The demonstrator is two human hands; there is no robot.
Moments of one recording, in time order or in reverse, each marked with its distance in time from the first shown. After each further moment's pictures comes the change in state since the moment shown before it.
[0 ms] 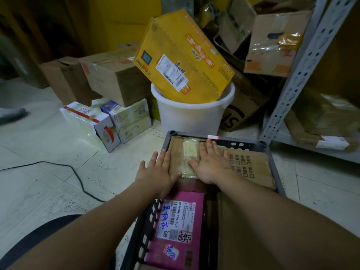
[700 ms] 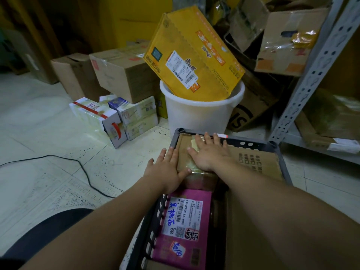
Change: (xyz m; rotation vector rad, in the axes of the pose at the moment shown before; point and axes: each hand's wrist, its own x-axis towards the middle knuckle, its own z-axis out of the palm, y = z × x) left_hand -0.001 -0.004 -0.002 -0.132 0.025 0.005; right_hand 0.024 -0.024 -0.011 -0.014 -0.054 -0.017
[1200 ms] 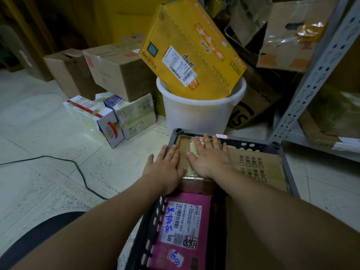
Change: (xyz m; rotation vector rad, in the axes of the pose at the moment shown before) left_hand 0.022 0.000 0.000 0.142 -0.001 0.058; right_hand 0.007 0.003 0.013 -0.014 0.043 -0.011
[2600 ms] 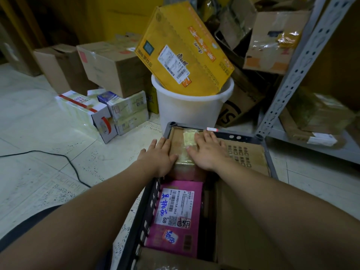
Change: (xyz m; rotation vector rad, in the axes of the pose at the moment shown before) left_hand -0.007 -0.006 -0.004 -0.190 0.015 -0.055; right_hand -0.037 0.012 -0.012 0.069 0.015 0.013
